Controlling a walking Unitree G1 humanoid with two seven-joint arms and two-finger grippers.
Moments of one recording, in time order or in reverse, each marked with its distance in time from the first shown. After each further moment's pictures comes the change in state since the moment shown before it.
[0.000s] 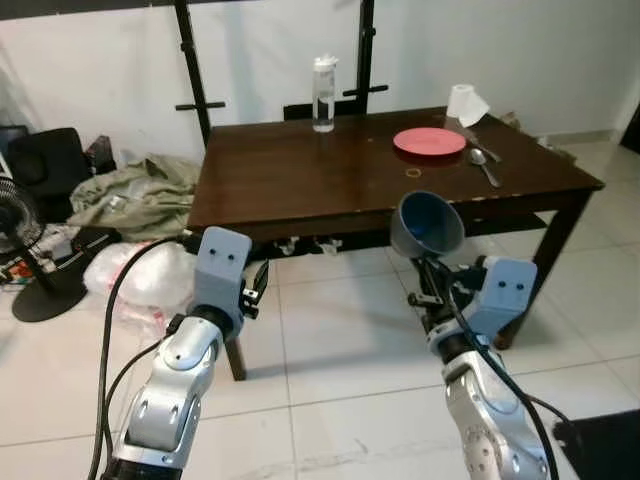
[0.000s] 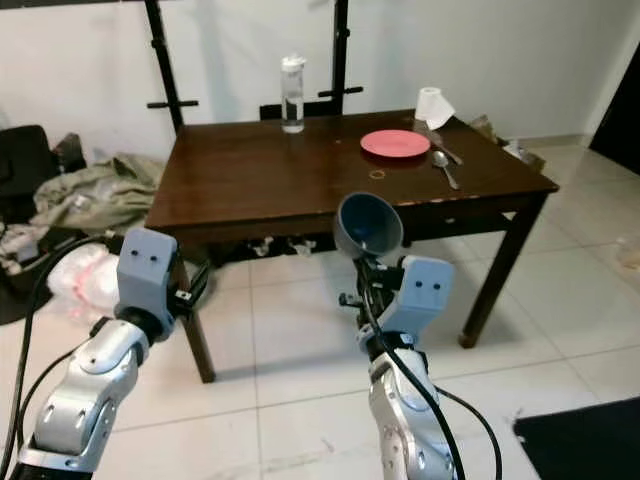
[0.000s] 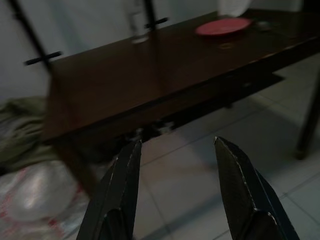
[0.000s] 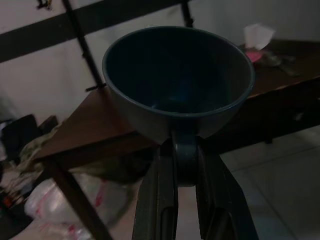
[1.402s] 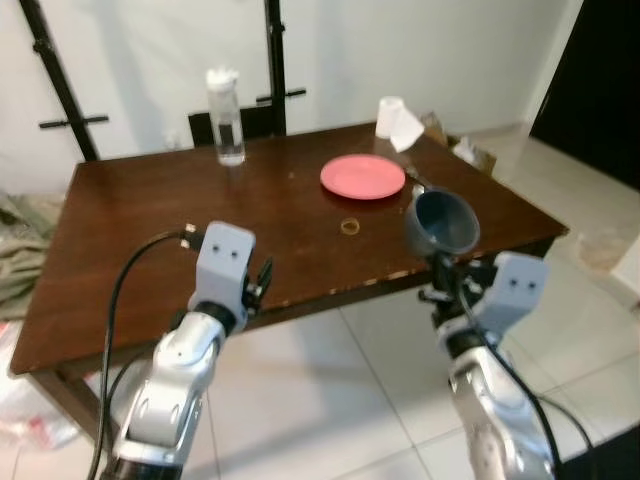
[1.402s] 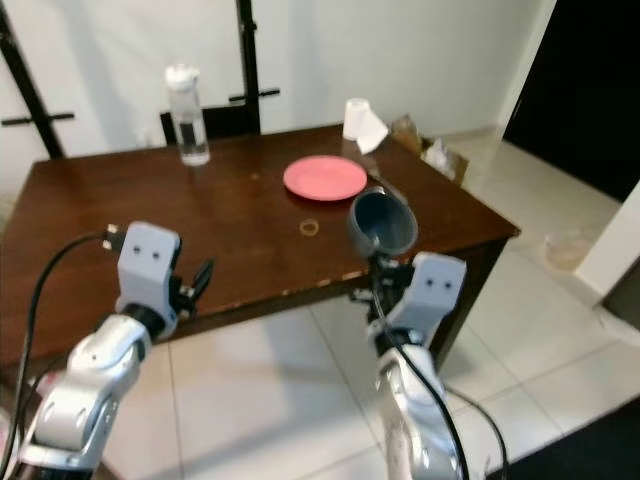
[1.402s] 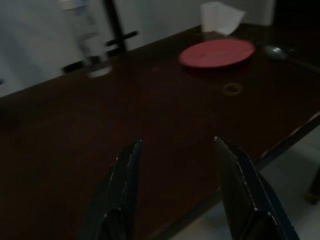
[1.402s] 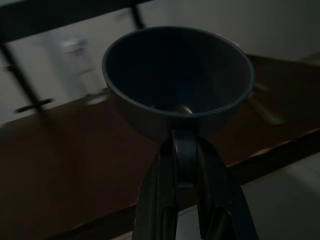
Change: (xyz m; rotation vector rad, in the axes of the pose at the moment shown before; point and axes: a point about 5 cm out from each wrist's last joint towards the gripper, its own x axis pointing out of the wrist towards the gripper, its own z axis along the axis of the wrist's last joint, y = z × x) left arm -0.002 0.009 0.005 0.020 -0.033 0.026; right arm 0.002 0.001 0.002 0.000 -0.016 -0.011
